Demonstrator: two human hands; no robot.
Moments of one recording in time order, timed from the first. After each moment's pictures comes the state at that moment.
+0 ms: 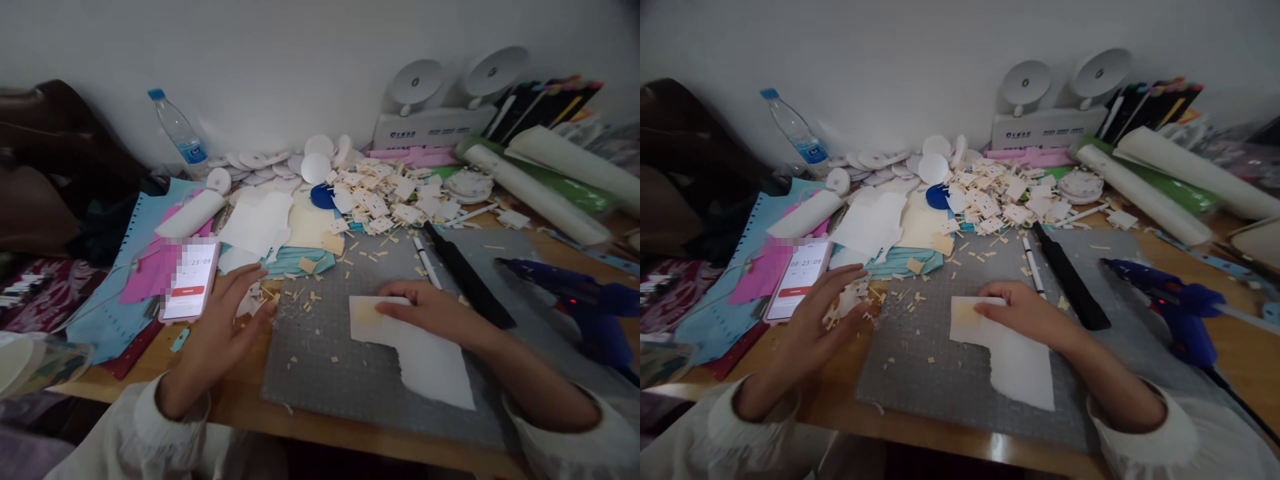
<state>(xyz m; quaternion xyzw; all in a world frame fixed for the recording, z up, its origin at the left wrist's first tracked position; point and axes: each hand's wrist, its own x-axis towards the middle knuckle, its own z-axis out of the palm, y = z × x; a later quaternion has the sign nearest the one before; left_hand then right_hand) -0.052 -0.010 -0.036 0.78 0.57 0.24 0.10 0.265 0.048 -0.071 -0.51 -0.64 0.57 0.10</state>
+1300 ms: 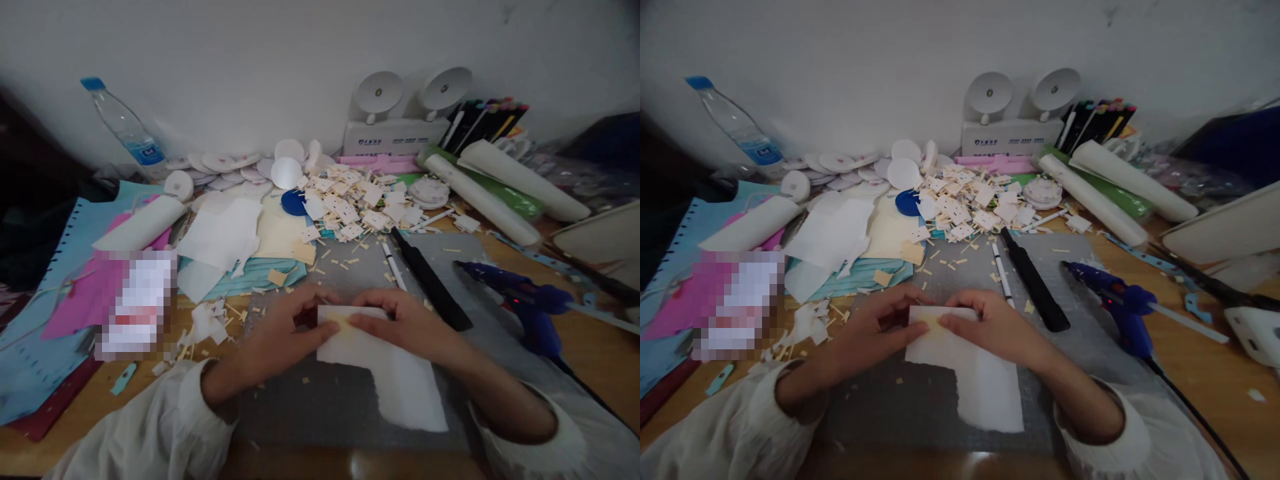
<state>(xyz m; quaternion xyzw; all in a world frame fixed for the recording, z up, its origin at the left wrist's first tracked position) 0.050 0.031 -0.048 0.66 0.46 0.29 0.52 0.261 0.041 -0.048 -0.48 -0.63 0.58 0.17</state>
